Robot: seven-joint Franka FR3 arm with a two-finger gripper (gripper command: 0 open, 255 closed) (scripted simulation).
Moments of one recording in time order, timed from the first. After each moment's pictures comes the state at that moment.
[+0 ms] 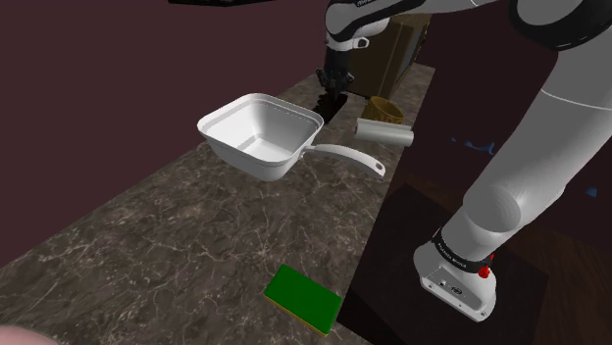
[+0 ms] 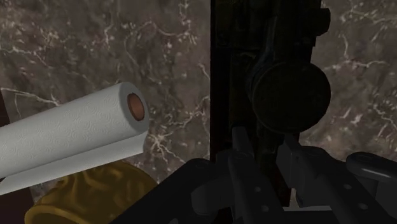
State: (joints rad) arm -0.20 0.13 0.07 -1.91 -0.07 2.04 1.04
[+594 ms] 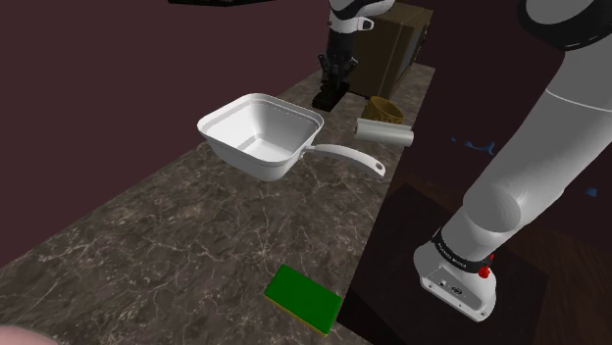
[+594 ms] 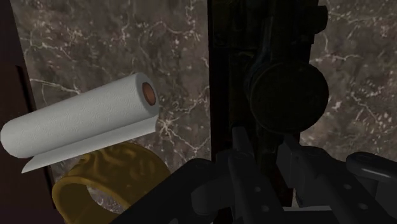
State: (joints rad) arm -0.20 0.10 0.07 -1.82 -0.06 1.92 1.03
